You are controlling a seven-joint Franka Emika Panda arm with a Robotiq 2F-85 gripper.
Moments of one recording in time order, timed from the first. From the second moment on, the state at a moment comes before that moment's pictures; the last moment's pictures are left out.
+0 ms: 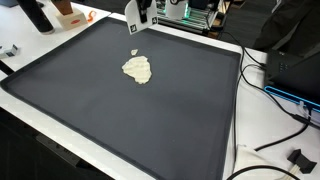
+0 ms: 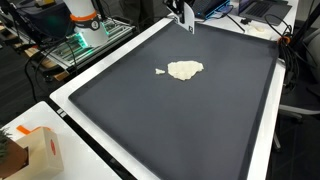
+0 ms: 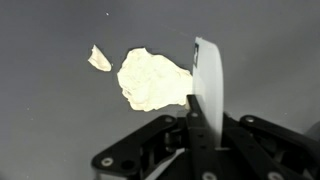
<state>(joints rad) 0.04 -0.03 0.04 -2.25 0.18 2.31 0.36</state>
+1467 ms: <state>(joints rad) 0.05 -0.04 0.08 -2.19 0.02 2.13 0.23</state>
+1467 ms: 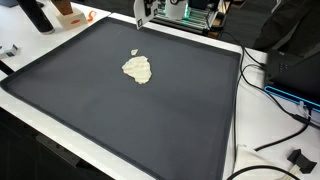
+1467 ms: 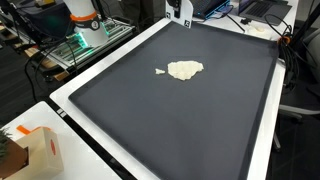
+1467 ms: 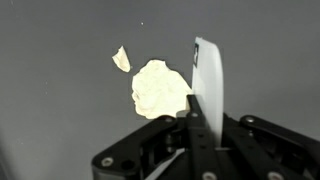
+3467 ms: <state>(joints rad) 0.04 0.21 0.09 -2.27 -0.20 2.51 -1.05</state>
